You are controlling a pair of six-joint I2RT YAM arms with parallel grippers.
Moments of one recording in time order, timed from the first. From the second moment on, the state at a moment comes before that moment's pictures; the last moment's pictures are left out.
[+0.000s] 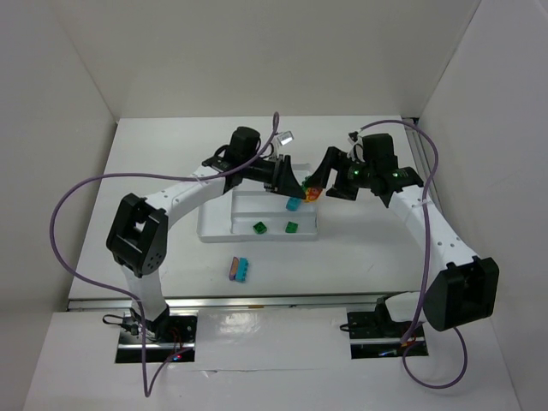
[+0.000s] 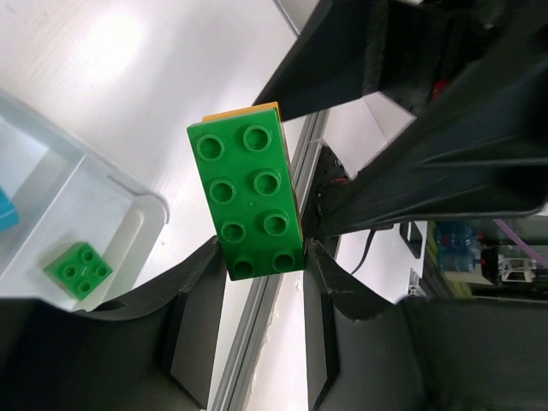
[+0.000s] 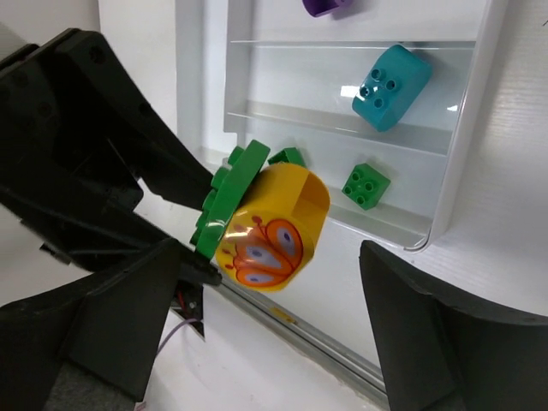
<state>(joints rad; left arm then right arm) -0.55 1.83 1.45 -0.14 0.90 -0.51 0.23 1.32 1.16 -0.56 -0.48 0.58</state>
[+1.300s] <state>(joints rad) -0.37 1.75 1.25 0.37 1.23 -0.93 0.22 1.33 0.86 0.34 -0.92 0.90</state>
